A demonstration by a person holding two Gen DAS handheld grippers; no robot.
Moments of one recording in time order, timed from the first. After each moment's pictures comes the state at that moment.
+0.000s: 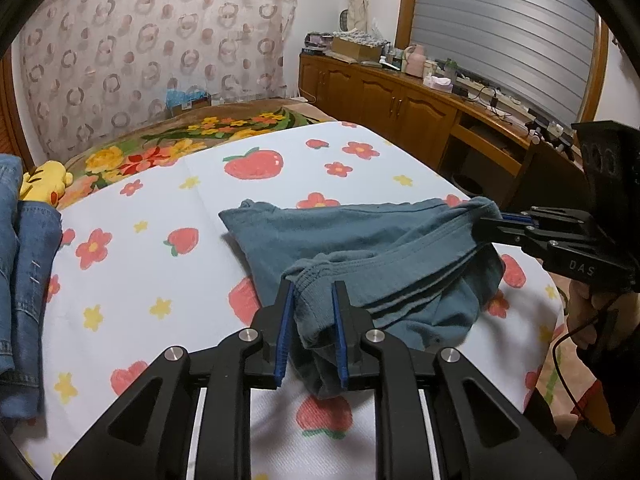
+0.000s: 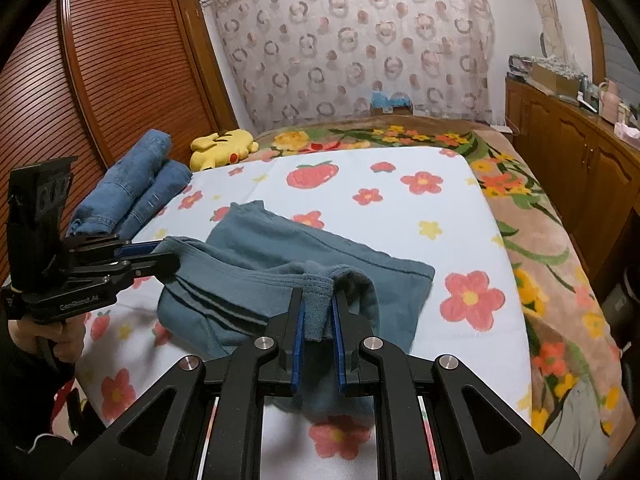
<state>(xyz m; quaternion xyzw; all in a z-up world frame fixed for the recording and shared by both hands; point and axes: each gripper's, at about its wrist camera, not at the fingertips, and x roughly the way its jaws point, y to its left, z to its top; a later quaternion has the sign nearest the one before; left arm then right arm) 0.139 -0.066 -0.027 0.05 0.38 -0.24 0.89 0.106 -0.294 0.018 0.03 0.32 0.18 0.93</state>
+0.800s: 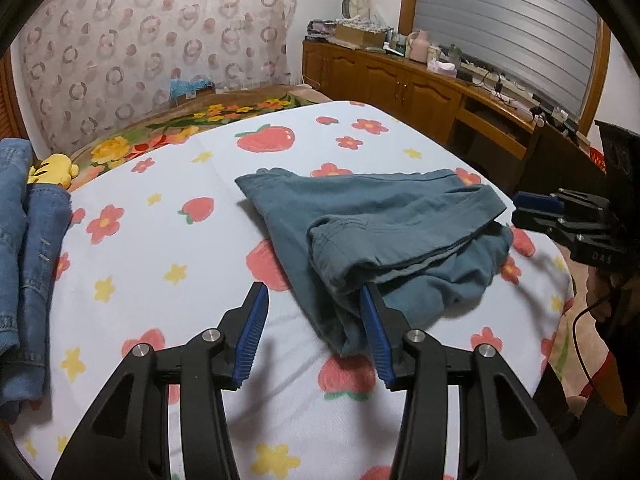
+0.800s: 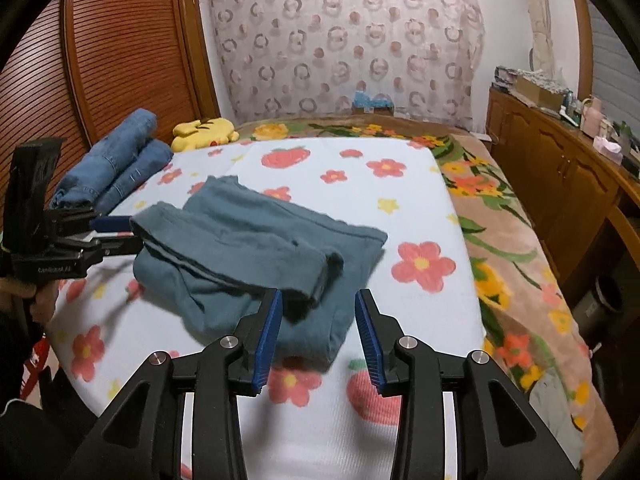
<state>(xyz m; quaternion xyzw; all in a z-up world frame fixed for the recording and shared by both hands) 0.132 -0.055 -0.045 0.07 0.40 -0.23 0.89 0.077 -0.308 0.022 -0.02 0.33 0.15 0.93</state>
